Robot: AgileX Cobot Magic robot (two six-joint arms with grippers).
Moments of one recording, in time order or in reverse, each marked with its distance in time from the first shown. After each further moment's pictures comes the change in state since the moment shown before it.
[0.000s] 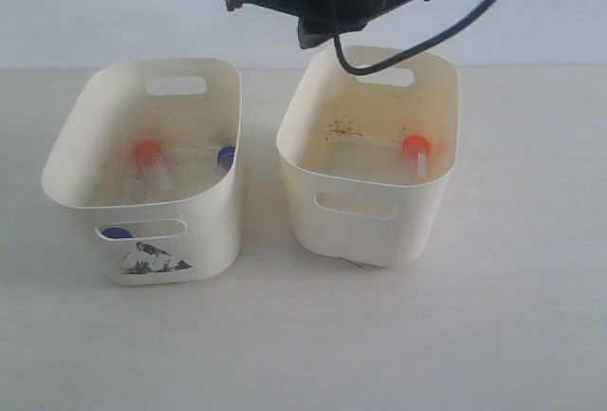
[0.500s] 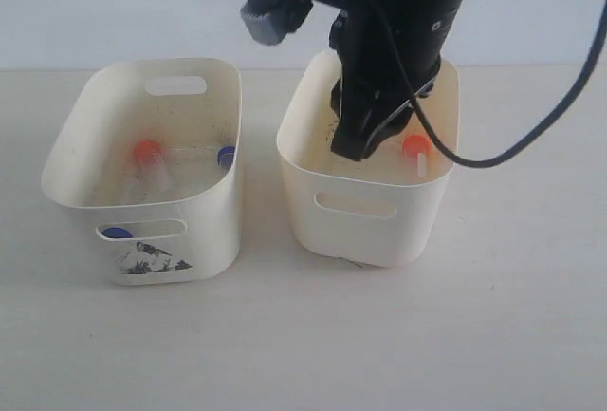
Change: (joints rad) left arm 0.000 0.000 0.000 0.000 0.000 0.000; right arm 0.000 -0.063 0.060 0.150 0.385 -0.946
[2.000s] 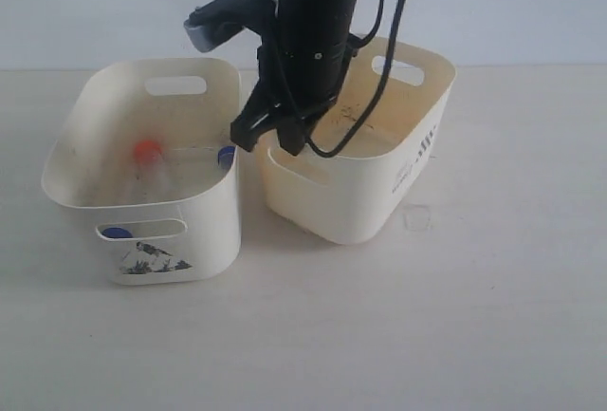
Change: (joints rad) left arm 0.000 0.000 0.000 0.000 0.000 0.000; right arm 0.000 0.346 -0.295 0.076 -0.001 0.163
